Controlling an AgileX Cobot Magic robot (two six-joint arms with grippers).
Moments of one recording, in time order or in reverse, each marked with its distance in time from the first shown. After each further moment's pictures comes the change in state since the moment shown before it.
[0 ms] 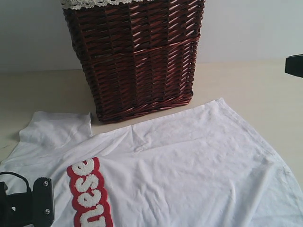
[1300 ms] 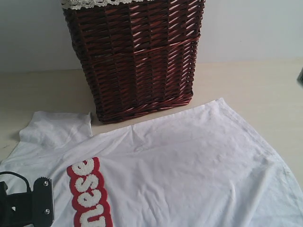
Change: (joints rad) left arm 0.000 0.000 0.000 0.002 -0.002 0.002; right arm 0.263 0.367 -0.101 0.008 1.050 -0.963
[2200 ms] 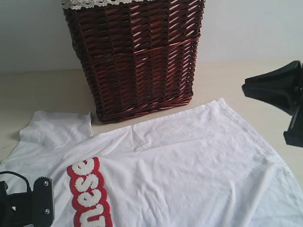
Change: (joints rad) left arm 0.000 0.000 0.000 0.005 -0.002 0.000; right arm 0.108 -0.401 0.163 -0.010 -0.685 0.545
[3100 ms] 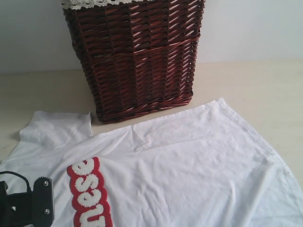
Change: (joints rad) left arm 0.000 0.000 0.000 0.002 0.000 0.000; right arm -0.039 -0.163 0.012 0.013 0.718 -0.875
